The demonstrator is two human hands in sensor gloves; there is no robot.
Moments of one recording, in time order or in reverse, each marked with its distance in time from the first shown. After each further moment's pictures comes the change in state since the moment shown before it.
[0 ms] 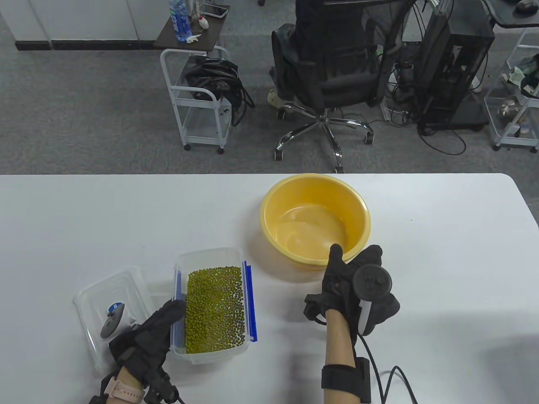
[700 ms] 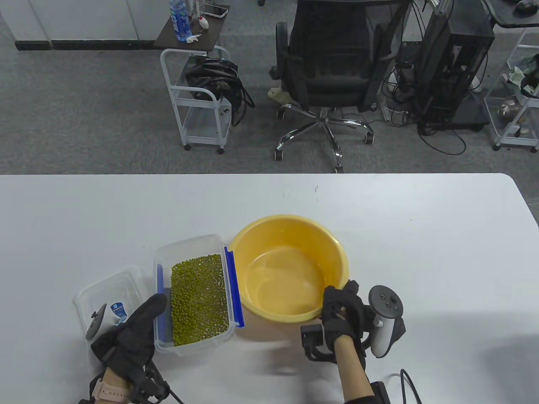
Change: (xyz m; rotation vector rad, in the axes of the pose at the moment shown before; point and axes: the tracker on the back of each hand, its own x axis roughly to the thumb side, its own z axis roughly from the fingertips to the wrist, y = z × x) left_hand 0.022 0.010 0.014 0.022 -0.106 0.084; right_hand -0.050 0.000 0.046 0.588 0.174 -0.325
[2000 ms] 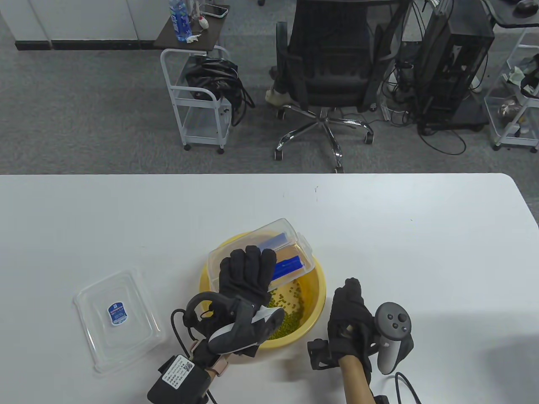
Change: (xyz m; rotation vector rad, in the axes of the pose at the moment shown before) left_hand 0.022 -0.216 -0.094 0.216 -0.280 -2.304; right_hand -0.012 -0.023 -0.001 -0.135 -0.283 0.021
